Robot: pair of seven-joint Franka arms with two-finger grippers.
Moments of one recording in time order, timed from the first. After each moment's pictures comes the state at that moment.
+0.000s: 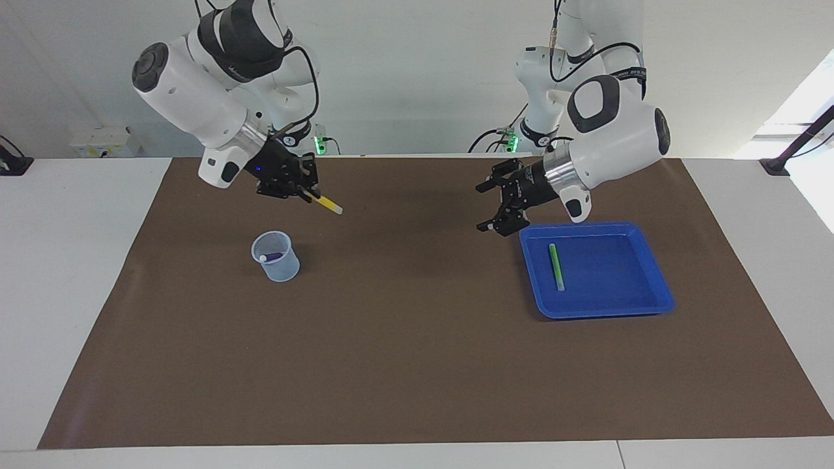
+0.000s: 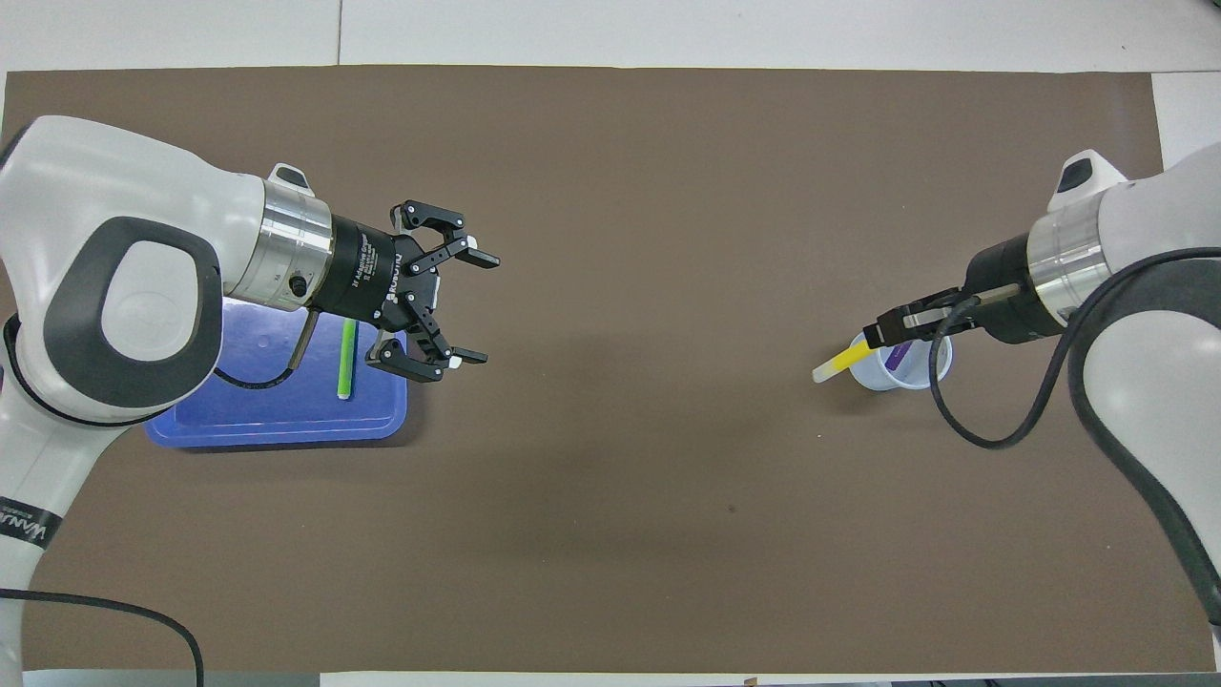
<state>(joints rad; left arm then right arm) -0.35 0.11 0.04 -1.81 -0.79 1.86 -1.43 0.09 -0.02 -0.01 -1.83 0.33 1.72 -0.31</state>
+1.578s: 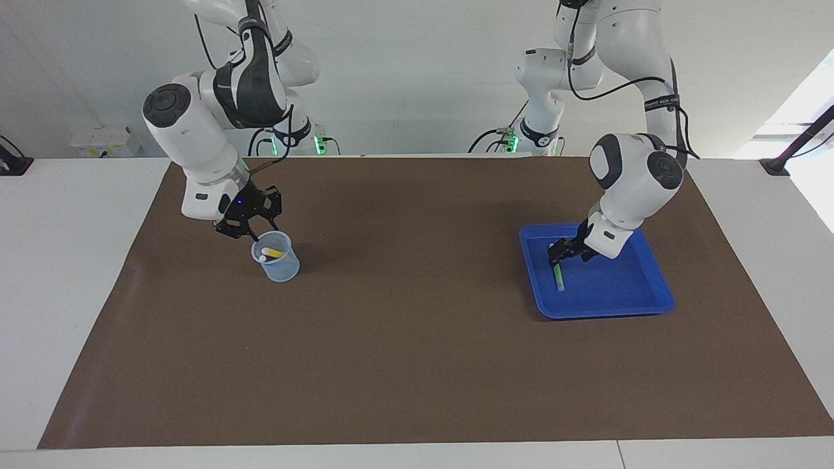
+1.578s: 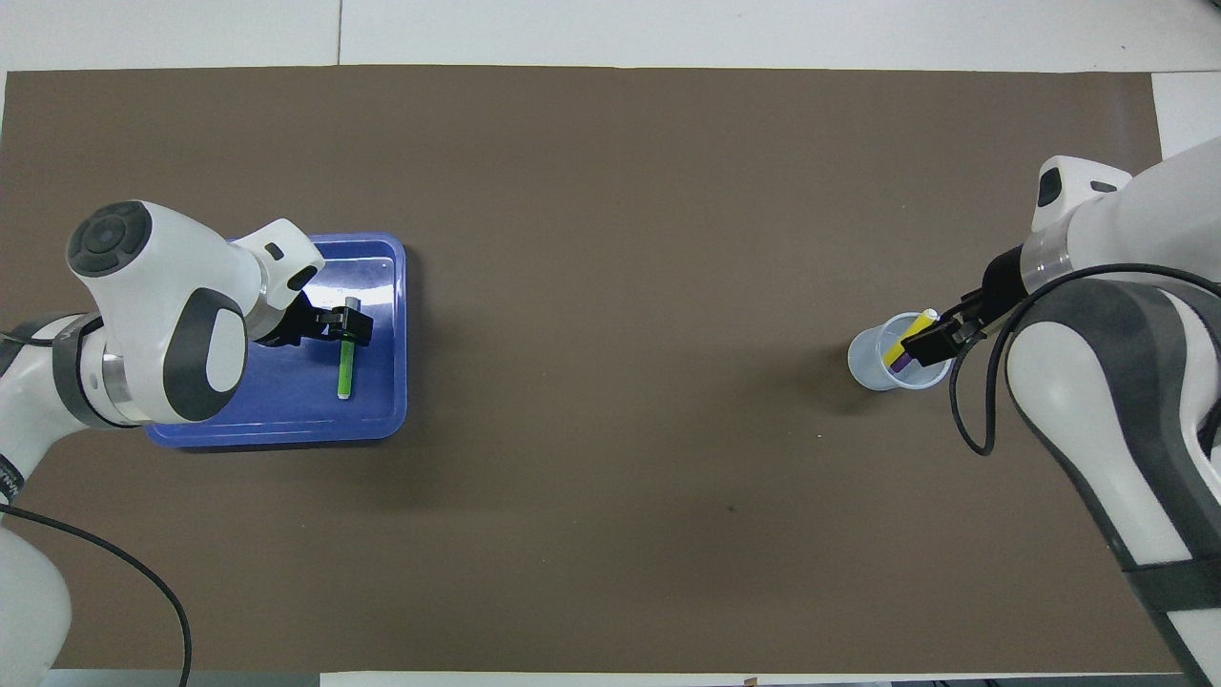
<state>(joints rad) -0.20 0.24 0.04 -2.07 -0.12 2.21 0.06 0.07 0.02 -0.01 -1.89 0.19 1.82 -0.55</state>
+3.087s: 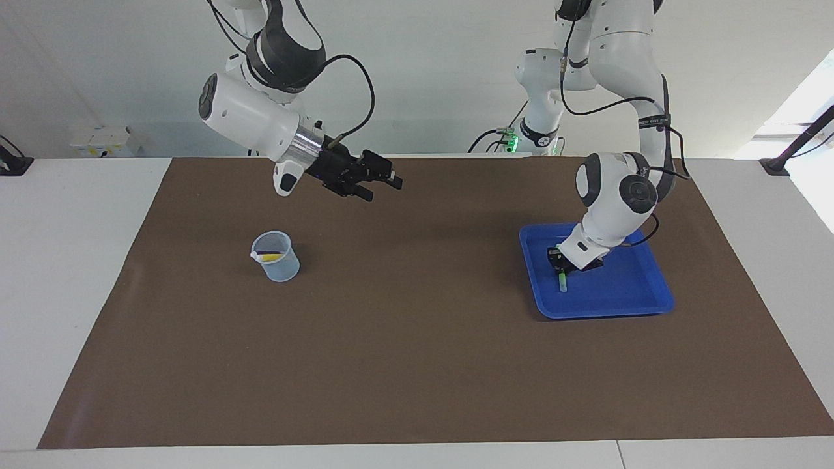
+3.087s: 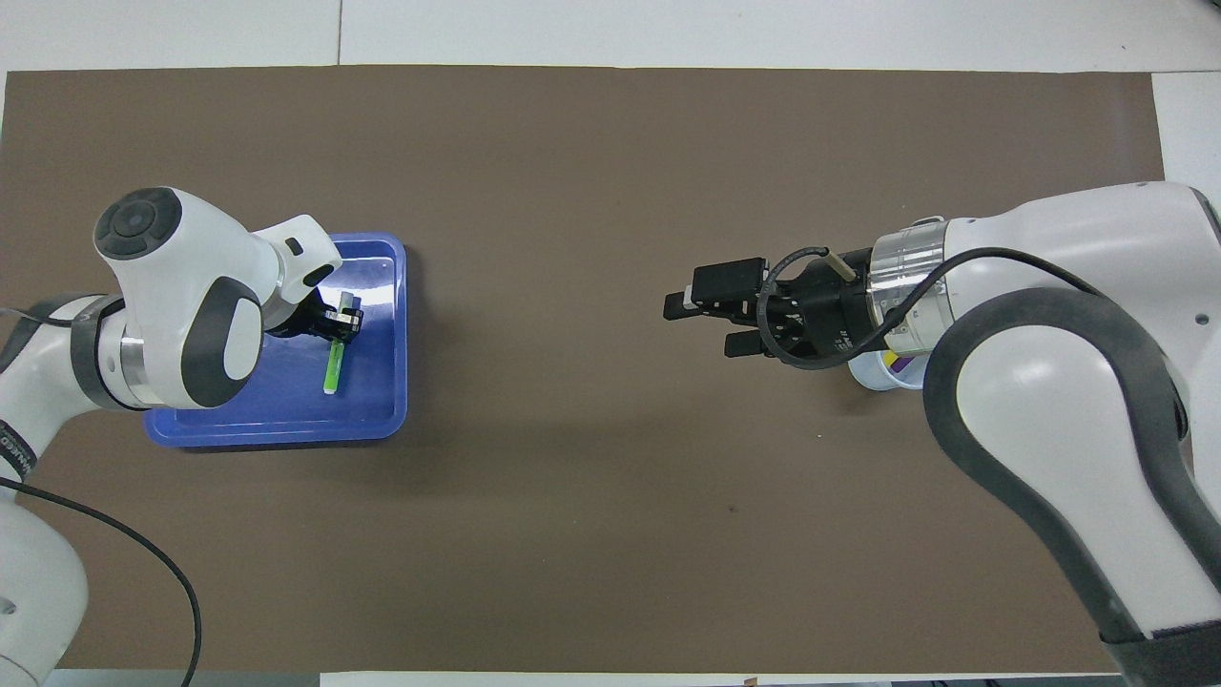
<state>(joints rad) -0.21 0.27 0.04 -1.99 -0.10 2.14 0.10 0.26 -0.01 0.01 -1.95 0.91 2.01 0.19</state>
